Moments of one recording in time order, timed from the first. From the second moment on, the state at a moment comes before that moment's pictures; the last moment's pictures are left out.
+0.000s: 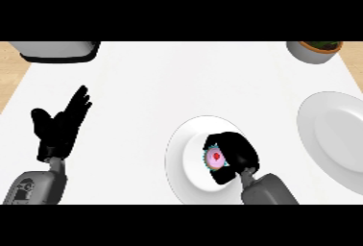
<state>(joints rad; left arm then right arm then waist) -0.17 0.25 0.01 -1.42 0.08 0.06 0.18 -0.23 -0.08 0.43 -1.36 0.79 0.24 0.37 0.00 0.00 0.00</state>
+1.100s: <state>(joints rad) -0.11 0.25 0.09 -1.43 0.07 0.04 0.17 0.22 -0.53 0.47 -1.90 0.80 -0.07 -0.28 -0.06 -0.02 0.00</state>
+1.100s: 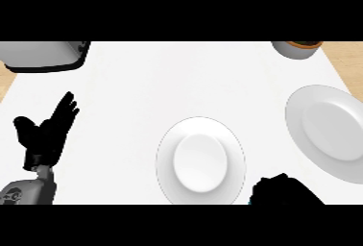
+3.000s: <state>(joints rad) -0.19 0.21 0.06 -1.40 0.03 0.01 0.17 -0.28 -0.79 -0.15 -0.69 0.38 0.15 -0.88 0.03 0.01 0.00</state>
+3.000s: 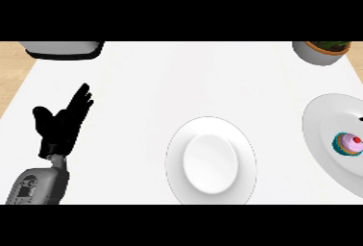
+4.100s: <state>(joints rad) -0.17 0.20 0.07 -1.41 0.03 0.01 0.17 -0.34 -0.86 -0.21 -0.63 -0.04 0.57 -0.76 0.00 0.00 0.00</state>
